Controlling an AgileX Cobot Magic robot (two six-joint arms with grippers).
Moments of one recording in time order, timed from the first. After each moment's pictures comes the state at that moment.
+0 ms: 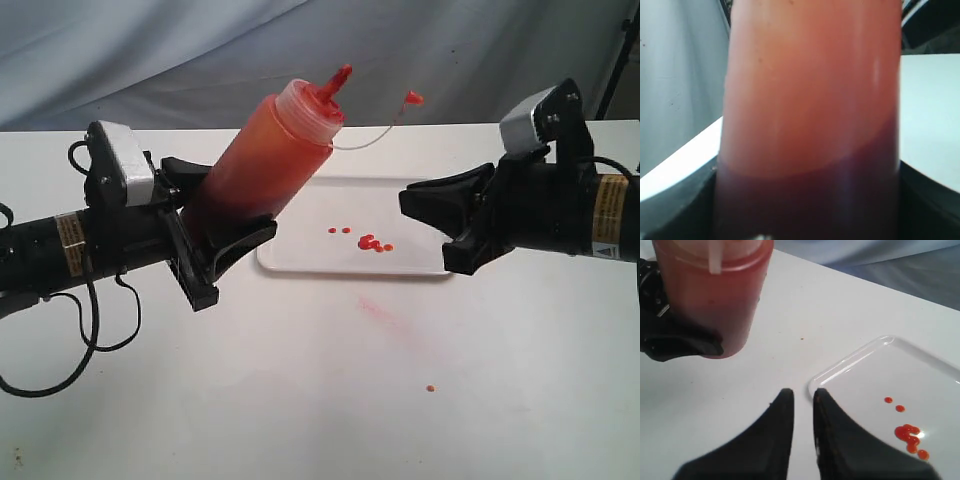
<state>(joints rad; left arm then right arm) -0.20 1.80 -0.66 0.95 -1.09 -0.28 0.15 1.53 -0.68 -1.29 -0.80 0.97</state>
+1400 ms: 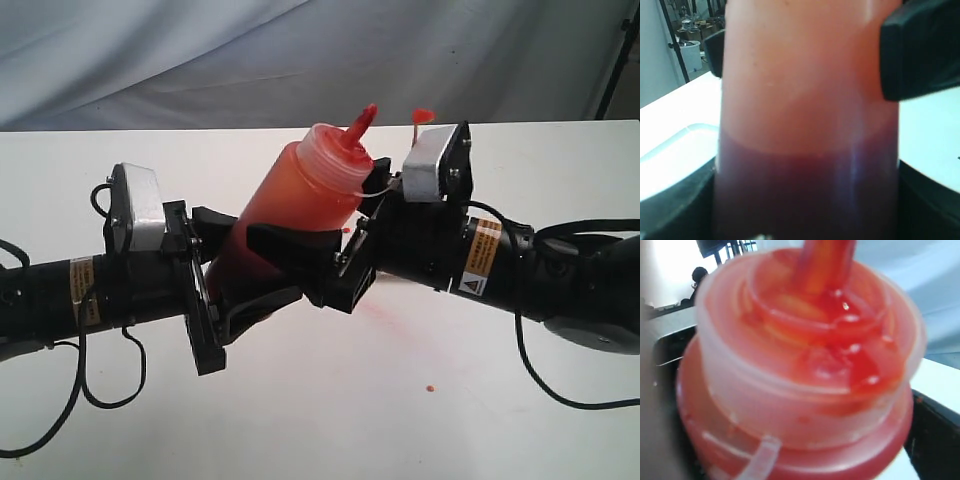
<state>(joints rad) -0.27 1.80 -0.58 1.03 -1.17 -0.38 0.46 1.77 -0.68 -0.77 -1.15 0.54</state>
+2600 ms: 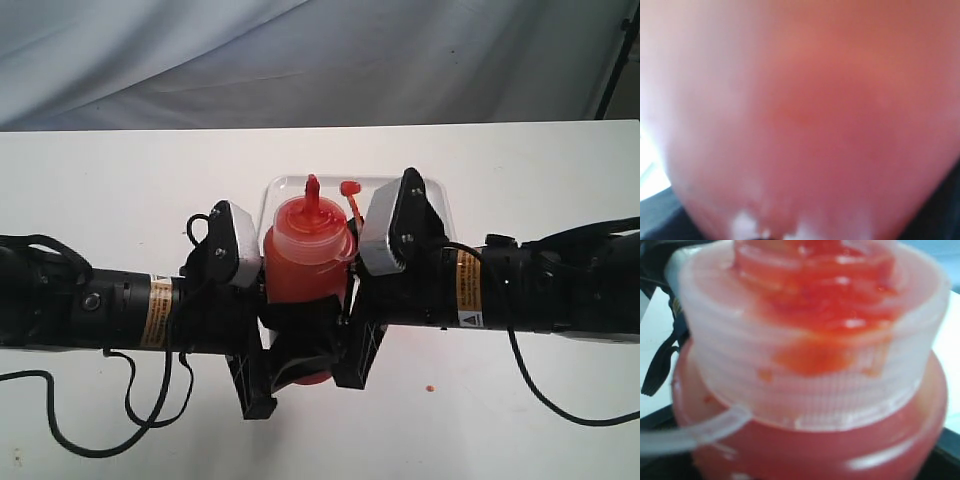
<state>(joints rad) -0.45 1.84 -0.68 1.19 -0.86 -0.62 0.48 1.76 -0.68 -1.06 -0.90 0.53</state>
